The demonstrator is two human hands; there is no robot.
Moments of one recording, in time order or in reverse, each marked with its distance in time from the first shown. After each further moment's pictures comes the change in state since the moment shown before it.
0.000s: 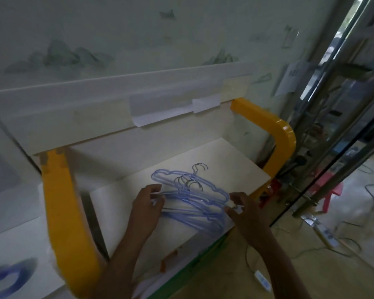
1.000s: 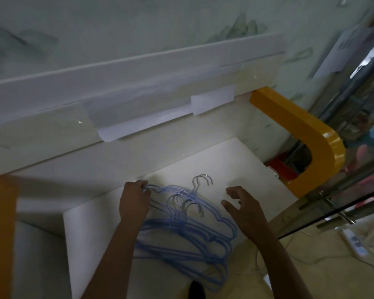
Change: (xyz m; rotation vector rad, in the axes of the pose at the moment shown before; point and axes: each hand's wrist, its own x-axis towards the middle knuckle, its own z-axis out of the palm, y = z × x) left_hand 0.144 -0.054 0.057 0.451 0.084 -0.356; right_hand 0.163 0.043 0.025 -0.018 -0.158 -0.028
